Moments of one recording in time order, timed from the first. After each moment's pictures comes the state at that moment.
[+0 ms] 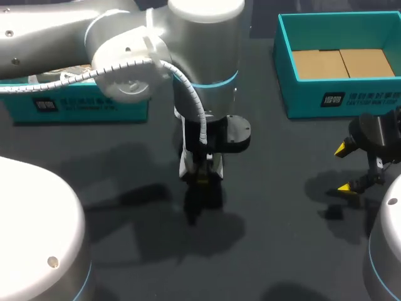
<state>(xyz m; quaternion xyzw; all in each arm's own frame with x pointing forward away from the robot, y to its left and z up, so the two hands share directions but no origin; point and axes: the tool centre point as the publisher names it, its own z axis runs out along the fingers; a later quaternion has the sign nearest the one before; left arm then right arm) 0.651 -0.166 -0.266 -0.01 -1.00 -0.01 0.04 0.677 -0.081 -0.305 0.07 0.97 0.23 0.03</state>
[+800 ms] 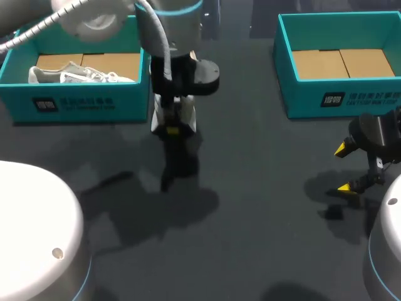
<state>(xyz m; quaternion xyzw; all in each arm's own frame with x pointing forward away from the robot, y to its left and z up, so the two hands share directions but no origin) 0.729 -0.105 -0.196 0.00 -1.00 -0.01 0.04 0.677 -0.081 -0.305 0.07 0.97 0.23 0.03</state>
